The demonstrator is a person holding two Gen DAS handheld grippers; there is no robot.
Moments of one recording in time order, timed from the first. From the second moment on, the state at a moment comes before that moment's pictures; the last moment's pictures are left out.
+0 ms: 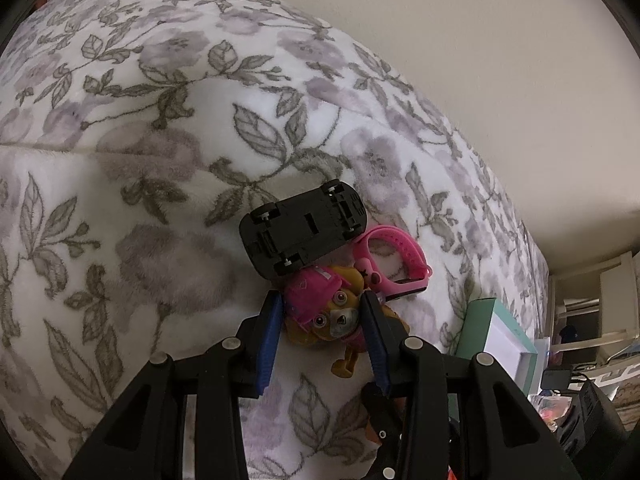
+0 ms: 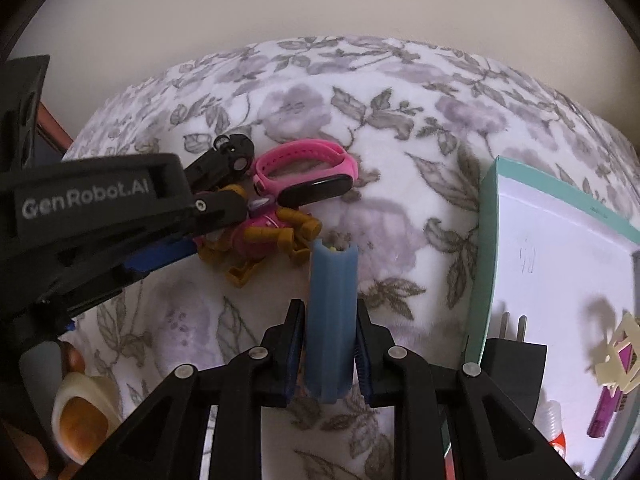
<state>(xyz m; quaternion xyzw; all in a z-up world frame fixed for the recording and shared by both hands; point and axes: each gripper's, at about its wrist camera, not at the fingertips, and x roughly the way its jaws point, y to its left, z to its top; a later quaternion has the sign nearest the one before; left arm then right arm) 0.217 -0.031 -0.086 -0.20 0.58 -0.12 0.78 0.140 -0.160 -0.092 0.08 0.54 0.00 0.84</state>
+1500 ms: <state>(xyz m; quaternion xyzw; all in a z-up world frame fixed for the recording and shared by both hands) 0.160 -0.144 0.020 -0.14 0.49 -0.28 0.81 0.061 -0.353 0.036 0.15 0.40 -0.19 0.88</state>
